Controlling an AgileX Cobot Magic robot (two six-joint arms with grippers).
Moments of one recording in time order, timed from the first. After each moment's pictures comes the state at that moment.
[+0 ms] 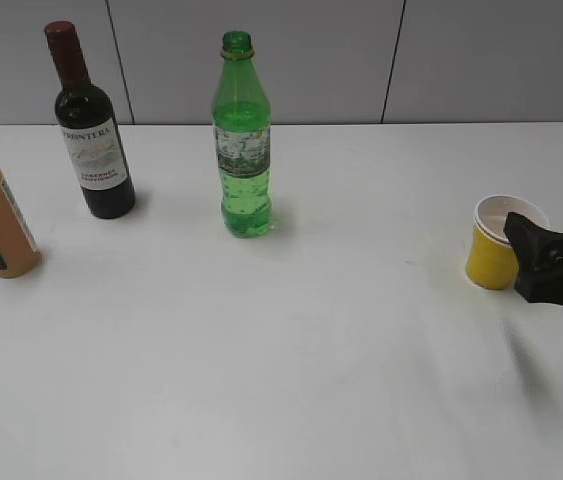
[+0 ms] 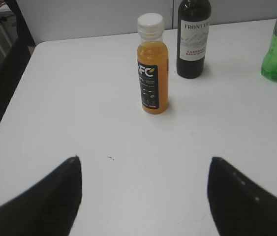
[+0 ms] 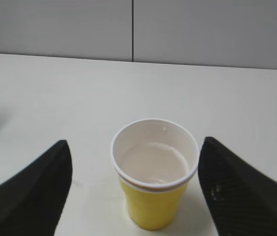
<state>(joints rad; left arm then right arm) -0.08 -0.01 -0.50 -0.01 1.04 0.07 0.29 1.52 -0.14 0.19 -1.11 -0.05</state>
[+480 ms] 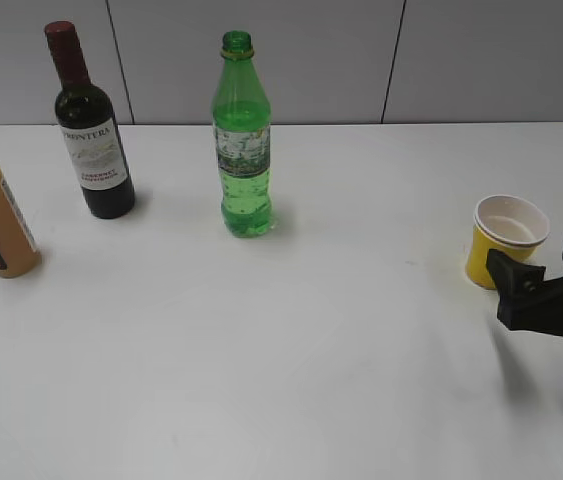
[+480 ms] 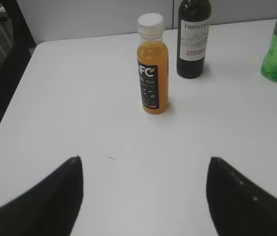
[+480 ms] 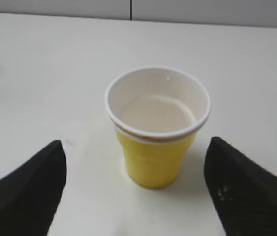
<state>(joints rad) -0.08 -0.01 -0.50 -0.01 1.04 0.07 0.29 1.72 -0.14 0.19 -1.21 -0.03</state>
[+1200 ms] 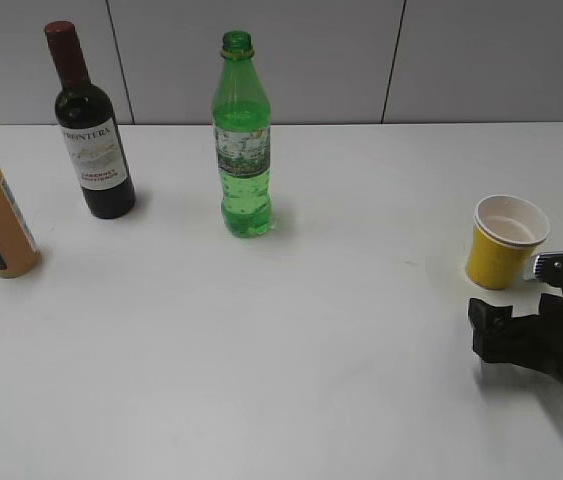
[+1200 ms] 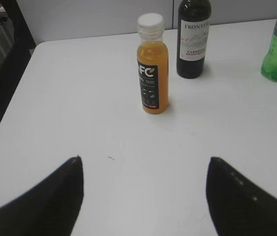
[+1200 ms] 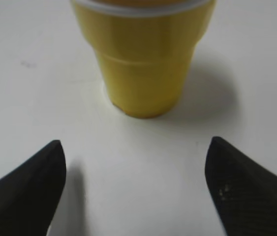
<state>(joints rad) -0.08 -0.01 -0.50 -0.01 1.04 0.07 0.29 2.03 -0.21 0.22 -1.21 0.03</state>
